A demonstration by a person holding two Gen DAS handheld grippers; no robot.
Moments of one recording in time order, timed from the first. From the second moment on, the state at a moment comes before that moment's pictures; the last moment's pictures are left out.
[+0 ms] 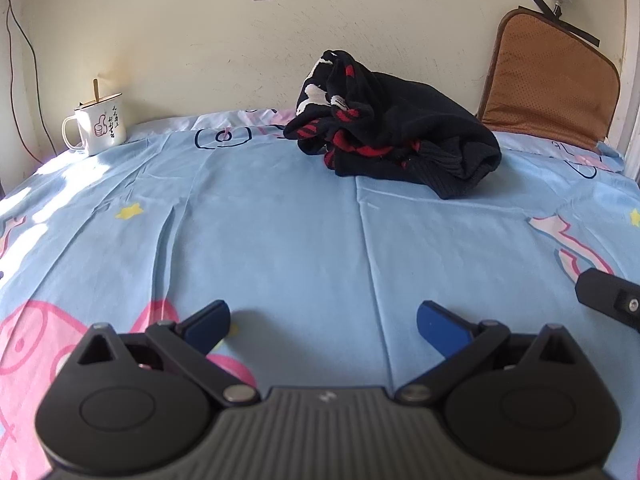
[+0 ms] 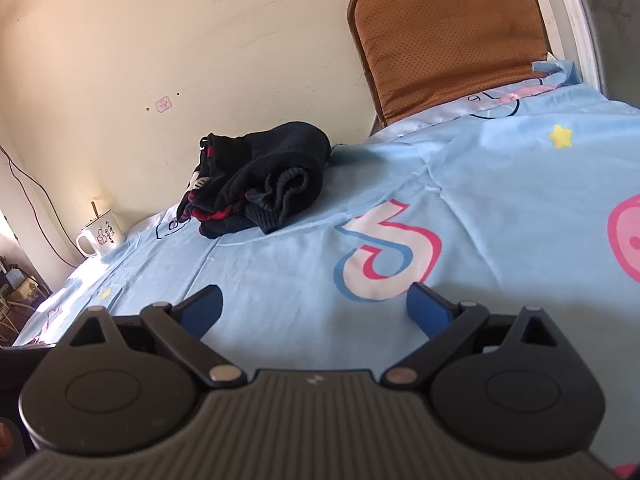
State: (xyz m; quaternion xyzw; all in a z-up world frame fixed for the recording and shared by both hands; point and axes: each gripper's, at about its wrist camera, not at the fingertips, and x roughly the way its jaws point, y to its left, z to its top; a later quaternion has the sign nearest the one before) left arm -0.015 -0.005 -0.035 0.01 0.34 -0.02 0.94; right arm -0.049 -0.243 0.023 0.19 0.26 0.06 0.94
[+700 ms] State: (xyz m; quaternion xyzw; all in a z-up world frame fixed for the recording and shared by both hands) left arm -0.029 0.008 -0.028 -0.01 0.34 0.03 0.94; right arm -0.049 -0.245 0.023 0.20 0.26 0.07 0.94
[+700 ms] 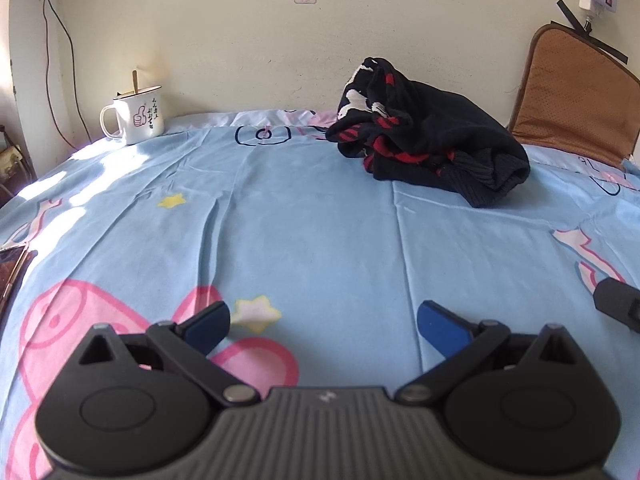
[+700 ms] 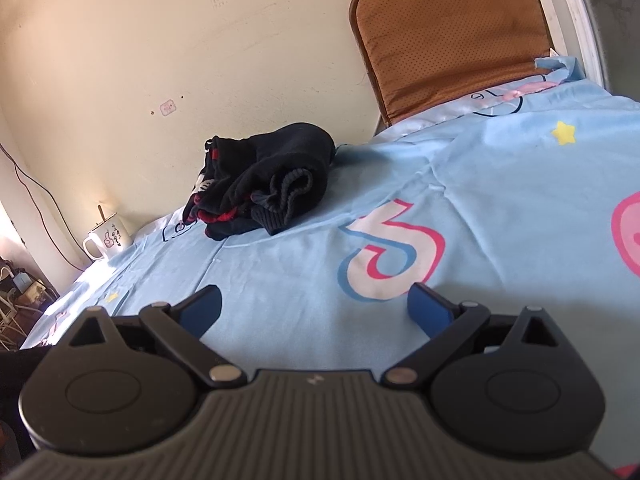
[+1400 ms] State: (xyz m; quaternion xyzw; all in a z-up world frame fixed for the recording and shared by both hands) left arm -0.069 -0.005 0.014 0.04 0.28 0.06 0.96; right arm -0.050 -0.246 0.023 0.20 0.26 0.07 0.94
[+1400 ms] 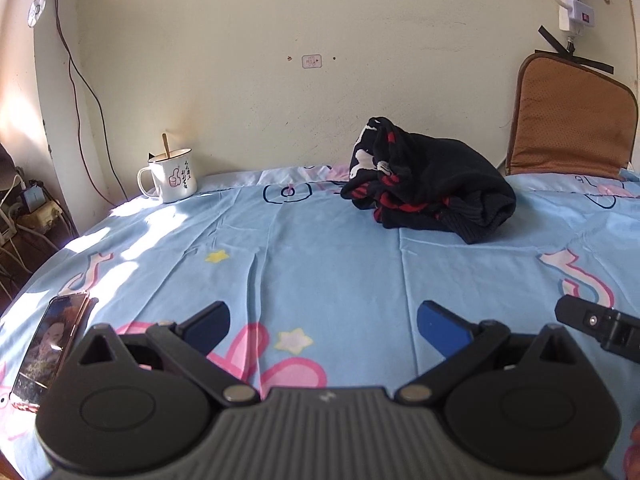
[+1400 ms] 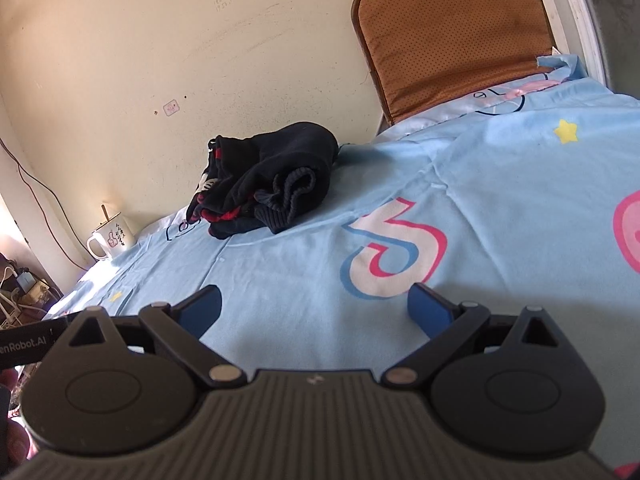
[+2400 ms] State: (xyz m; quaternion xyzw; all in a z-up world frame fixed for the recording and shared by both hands) left arm -0.074 -0.013 -0.002 0.06 0.33 0.04 0.94; right arm -0.083 -0.243 0.045 0.21 0.26 0.09 0.94
